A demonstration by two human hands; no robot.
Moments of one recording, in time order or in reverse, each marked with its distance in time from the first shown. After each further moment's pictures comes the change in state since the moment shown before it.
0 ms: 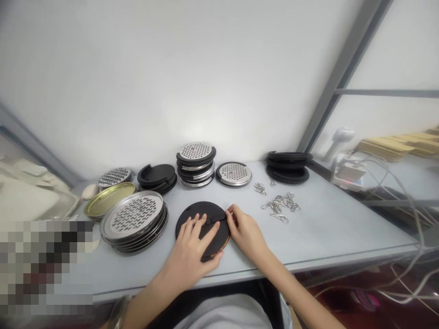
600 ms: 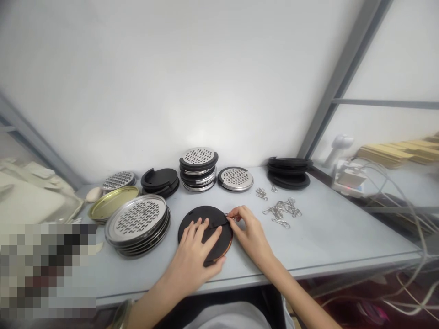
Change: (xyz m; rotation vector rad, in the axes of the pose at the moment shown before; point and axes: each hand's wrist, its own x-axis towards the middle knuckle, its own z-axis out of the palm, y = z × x) left_hand -0.001 -0.001 0.002 -0.013 -0.011 -0.008; right_hand 0.002 0.005 -0.006 0.174 0.131 -0.147
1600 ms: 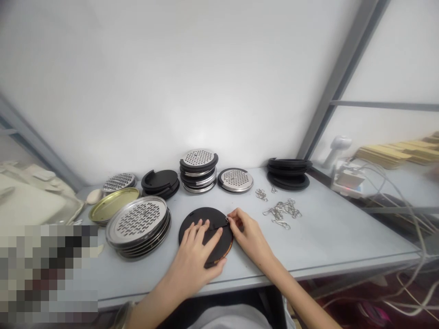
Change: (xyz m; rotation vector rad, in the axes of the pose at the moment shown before) left_hand 0.000 -0.001 0.001 0.018 0.016 0.011; right_hand 0.003 -0.001 0.003 0.083 -0.084 0.096
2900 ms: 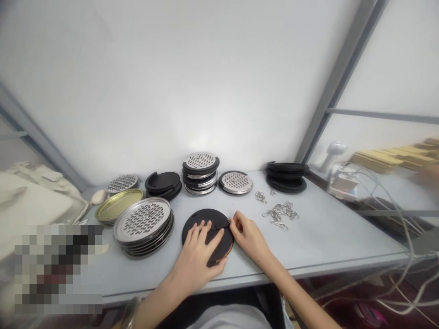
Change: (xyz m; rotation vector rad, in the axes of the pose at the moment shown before) left_hand -0.001 0.000 0.000 -0.023 -0.012 -0.005; right_hand 0.000 0.002 0.004 -0.202 -0.008 0.050
